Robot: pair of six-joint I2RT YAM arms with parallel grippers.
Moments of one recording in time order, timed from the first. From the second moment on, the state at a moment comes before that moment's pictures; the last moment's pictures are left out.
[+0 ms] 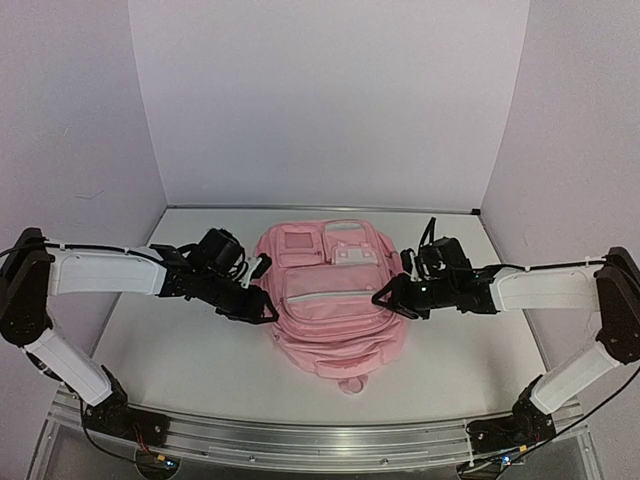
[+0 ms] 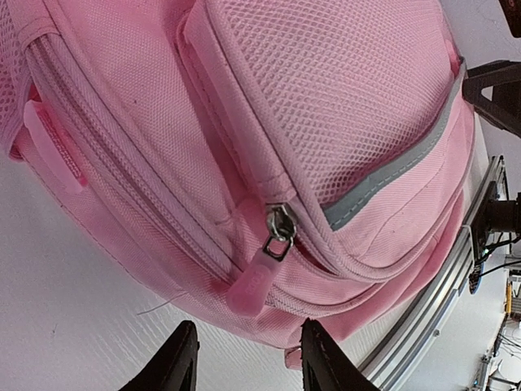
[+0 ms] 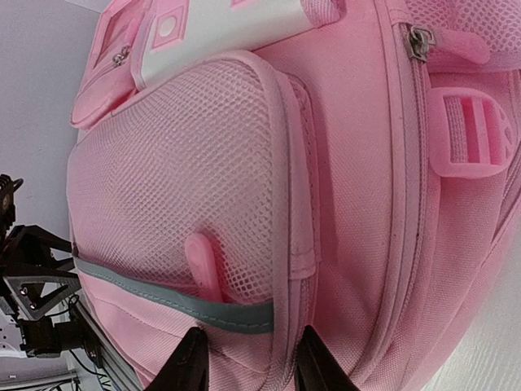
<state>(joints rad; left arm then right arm) -0.77 1.51 0.90 -0.31 0.31 -0.46 0.66 1.48 0.76 -0.02 -0.24 0.81</state>
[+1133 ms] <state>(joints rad) -0.78 1.61 0.98 -0.31 0.24 -0.36 0.67 1.51 0.76 0.01 -0.19 0.88</state>
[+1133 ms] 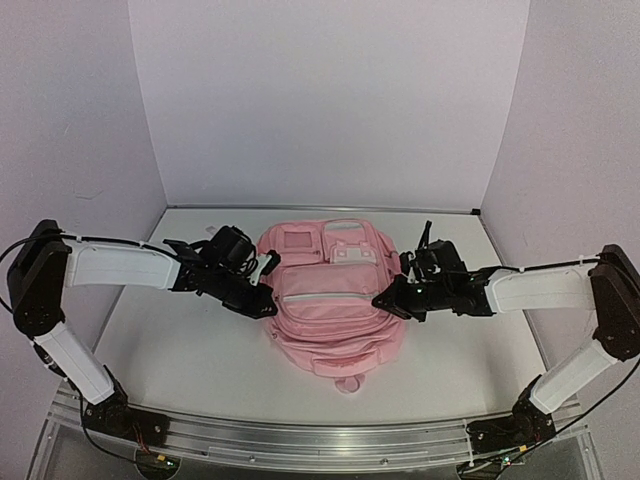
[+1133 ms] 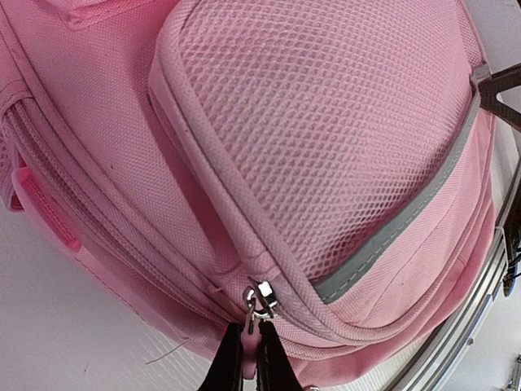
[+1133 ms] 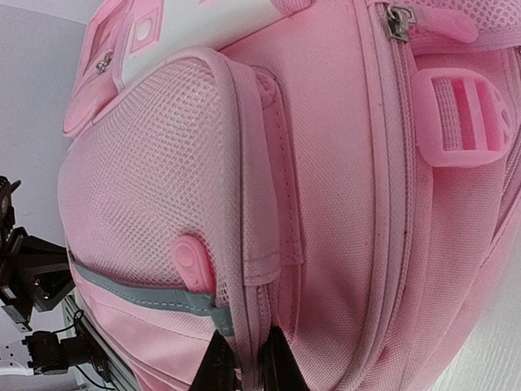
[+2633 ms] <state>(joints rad) -0.97 1.76 1.15 -0.35 0.43 -0.53 0.71 1.53 0.75 0.10 0.09 0.94</state>
